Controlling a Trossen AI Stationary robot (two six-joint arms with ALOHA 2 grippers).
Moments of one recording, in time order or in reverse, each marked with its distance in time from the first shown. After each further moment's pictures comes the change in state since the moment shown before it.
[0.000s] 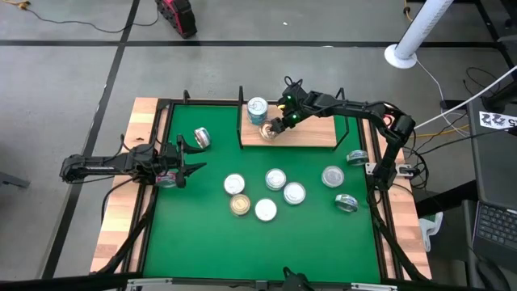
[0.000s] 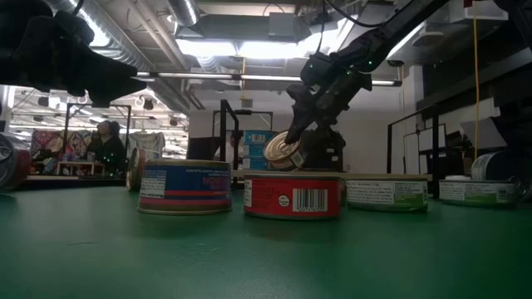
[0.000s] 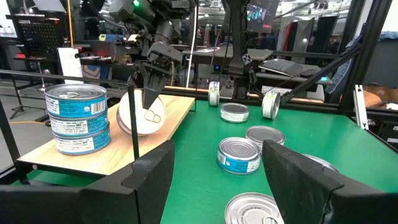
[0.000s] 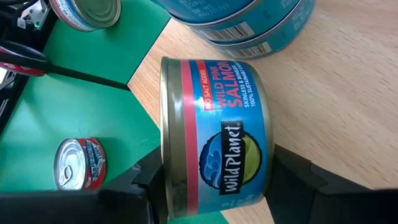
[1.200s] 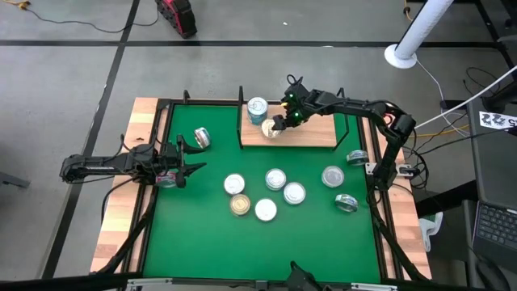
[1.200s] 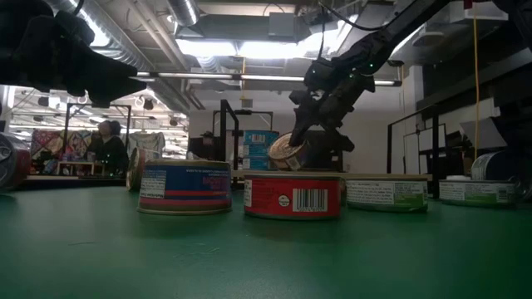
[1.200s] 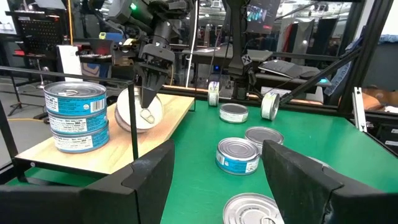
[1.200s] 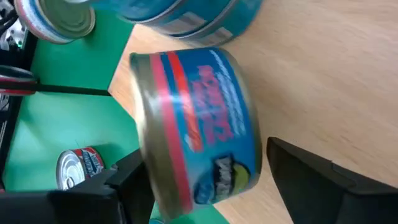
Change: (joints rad) left arm 0.000 0.000 0.000 0.000 0.000 -0.018; right arm -0.039 0.002 -0.003 -0.051 -0.007 0.104
